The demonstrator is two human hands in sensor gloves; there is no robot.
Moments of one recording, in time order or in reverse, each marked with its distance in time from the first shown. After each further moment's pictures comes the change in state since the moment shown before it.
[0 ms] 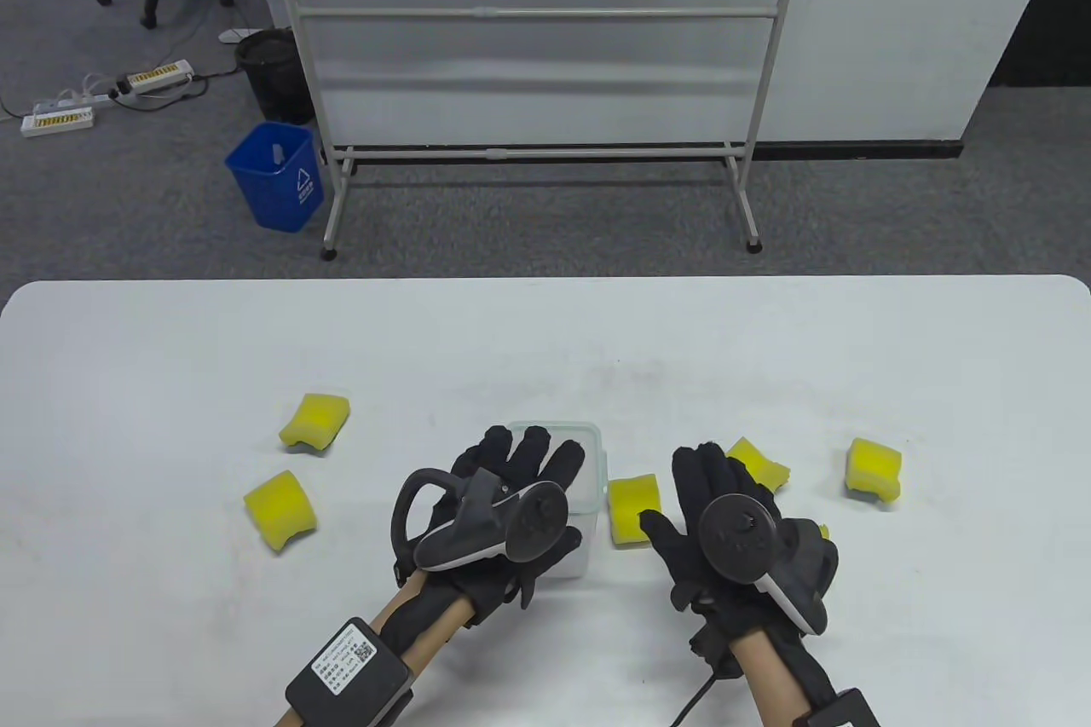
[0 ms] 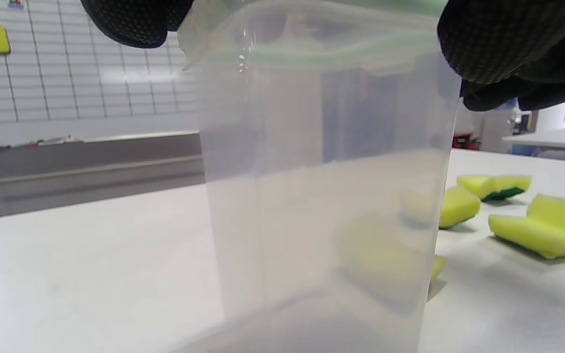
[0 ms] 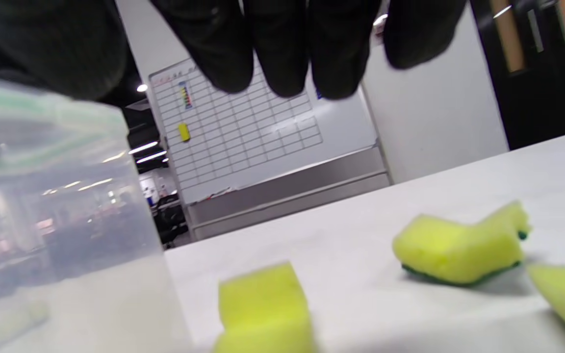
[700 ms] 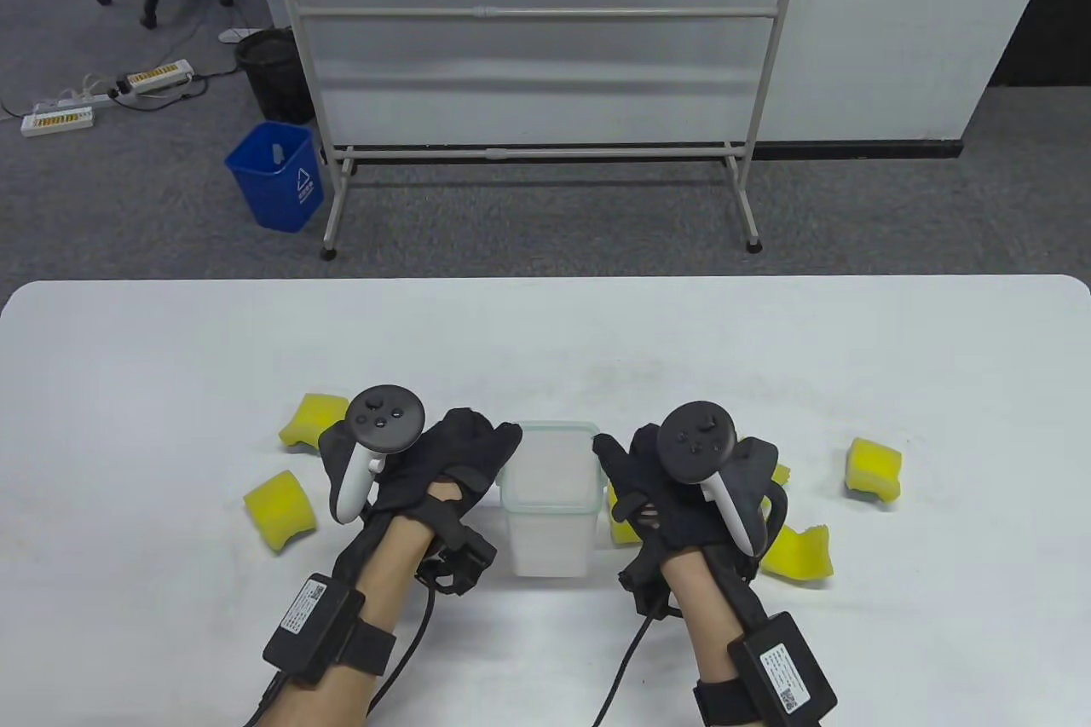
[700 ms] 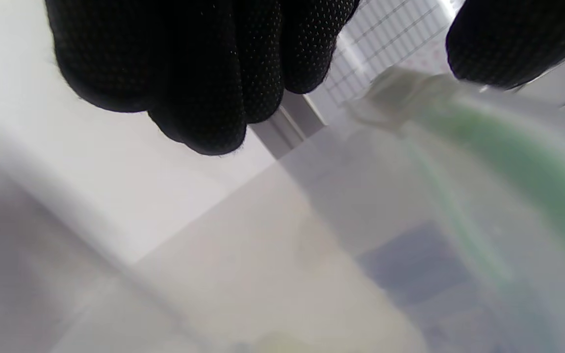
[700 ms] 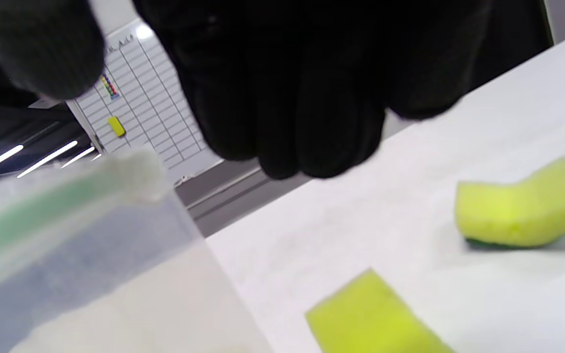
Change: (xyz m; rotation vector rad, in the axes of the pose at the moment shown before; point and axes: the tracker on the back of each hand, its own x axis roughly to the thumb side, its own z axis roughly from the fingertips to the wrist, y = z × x) left_hand -0.105 -0.046 -0.013 -0.043 0.471 0.932; right_hand 0.049 -0.003 -0.053 0.156 0.235 -0.144
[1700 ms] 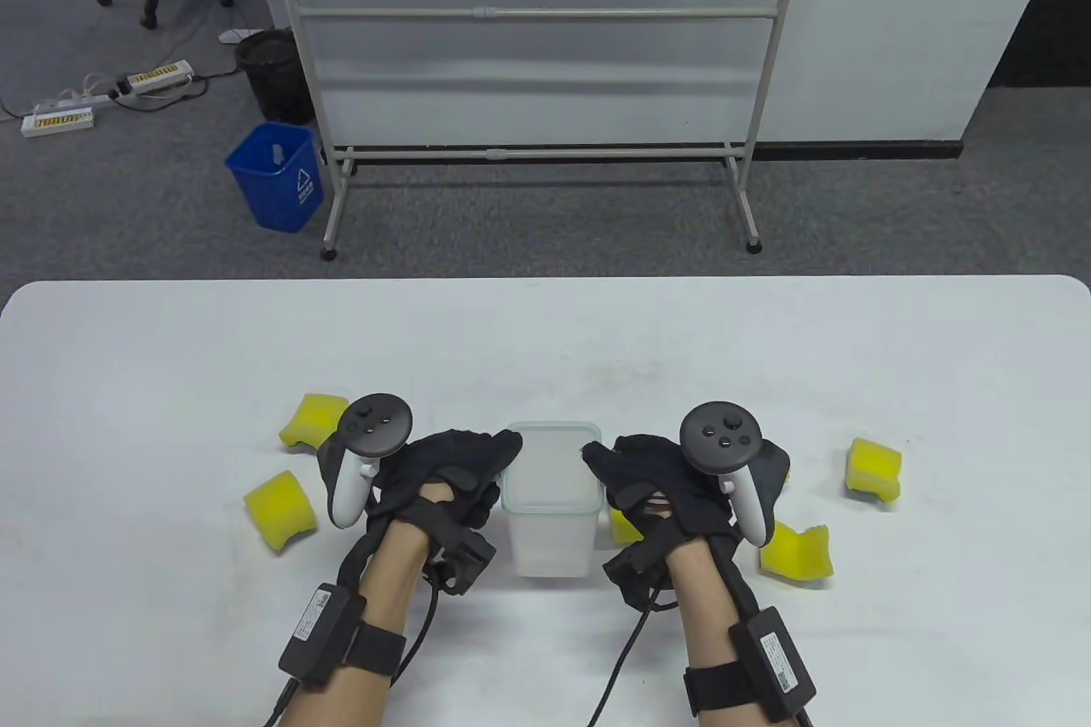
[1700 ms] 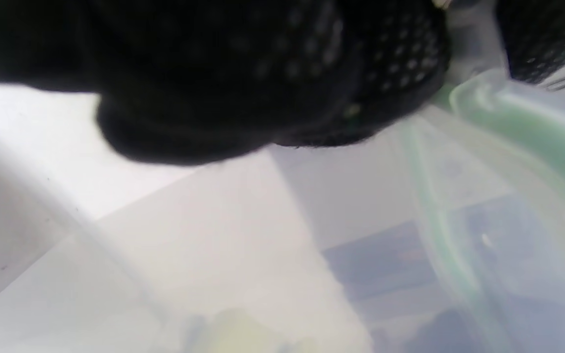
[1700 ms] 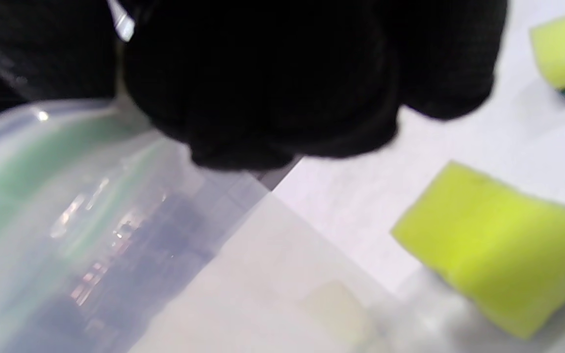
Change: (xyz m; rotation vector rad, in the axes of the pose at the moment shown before) left_hand -0.018 -0.010 -0.011 -0.056 -0.065 0.217; right_hand -0.021 0.025 -0.018 0.120 -0.046 -0.331
